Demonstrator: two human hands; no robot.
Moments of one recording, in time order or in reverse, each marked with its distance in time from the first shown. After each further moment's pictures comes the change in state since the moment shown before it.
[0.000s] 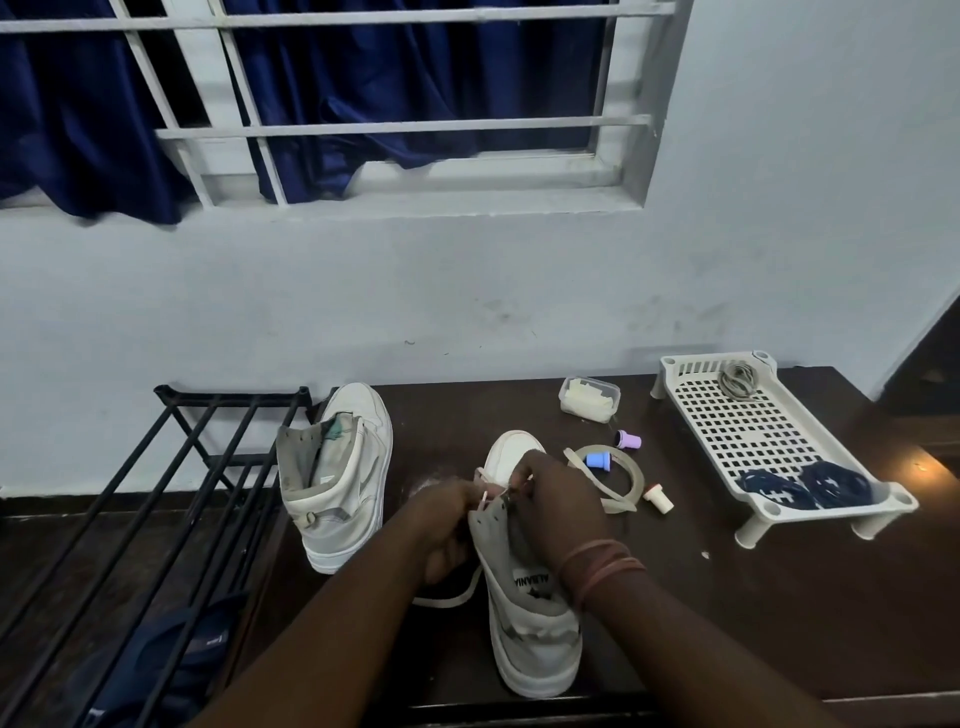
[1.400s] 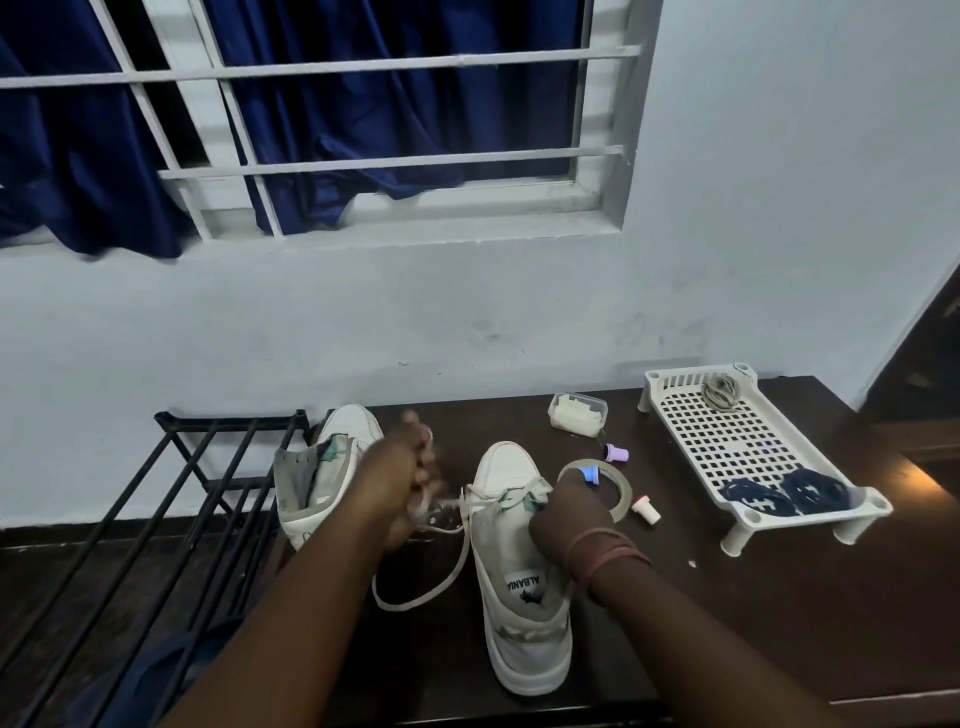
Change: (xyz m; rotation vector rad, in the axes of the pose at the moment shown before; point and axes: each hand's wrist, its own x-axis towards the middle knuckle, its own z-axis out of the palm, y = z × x) left_hand -0.037 0.062 -0.006 -0.244 0.143 0.316; right_hand 0.007 0.010 -0.021 -0.061 -0.181 0.399
